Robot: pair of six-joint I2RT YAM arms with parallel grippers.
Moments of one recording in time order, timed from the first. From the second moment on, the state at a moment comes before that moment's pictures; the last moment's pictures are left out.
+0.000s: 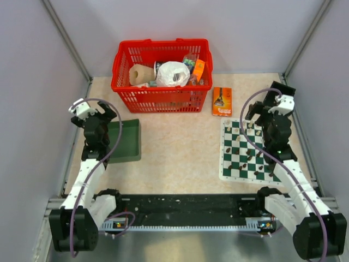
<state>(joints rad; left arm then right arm) 0.03 0.94 0.57 0.34 -0.38 -0.29 0.12 0.88 0.54 0.29 0.27 0.16</state>
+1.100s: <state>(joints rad) -0.62 1.10 0.74 0.08 -0.24 -0.62 0.12 0.83 0.83 -0.36 0.11 0.44</state>
